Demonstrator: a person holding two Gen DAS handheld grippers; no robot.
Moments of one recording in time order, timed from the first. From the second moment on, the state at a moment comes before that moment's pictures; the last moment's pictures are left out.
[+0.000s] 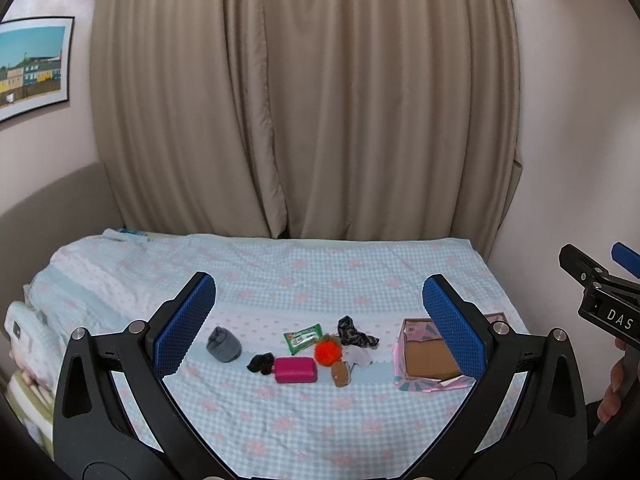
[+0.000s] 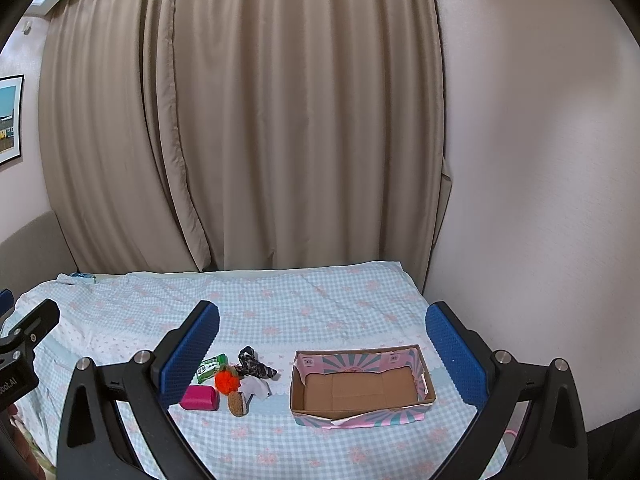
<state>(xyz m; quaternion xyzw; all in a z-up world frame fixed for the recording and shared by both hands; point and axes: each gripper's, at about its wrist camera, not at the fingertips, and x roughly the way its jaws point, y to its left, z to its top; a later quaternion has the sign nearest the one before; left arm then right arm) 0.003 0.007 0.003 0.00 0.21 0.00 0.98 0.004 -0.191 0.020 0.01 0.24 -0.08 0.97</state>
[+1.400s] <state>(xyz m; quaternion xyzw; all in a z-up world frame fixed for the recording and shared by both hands) 0.065 0.152 -0.079 -0.03 0.30 0.03 0.95 0.075 -0.074 -0.083 0.01 0.34 0.00 0.94</state>
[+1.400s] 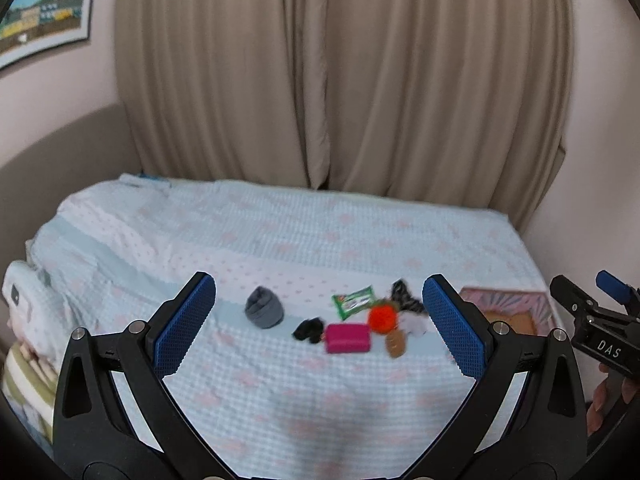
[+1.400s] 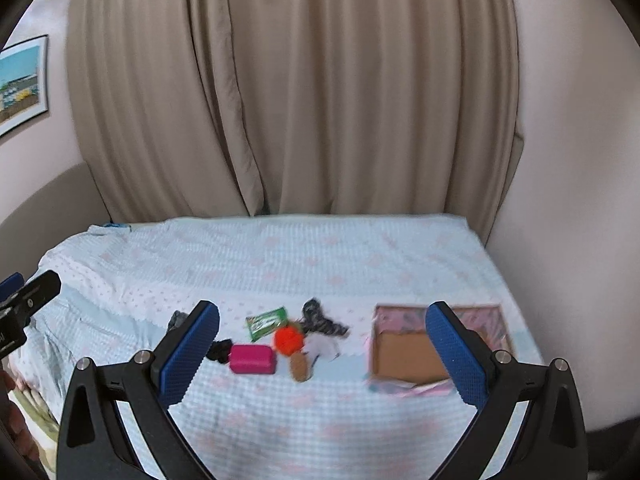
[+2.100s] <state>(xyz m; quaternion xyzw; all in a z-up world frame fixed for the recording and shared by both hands) 0.273 0.297 -0.297 -0.02 0.43 -0.03 0.90 0.225 0.061 -0.306 0.15 0.50 -0.14 0.84</state>
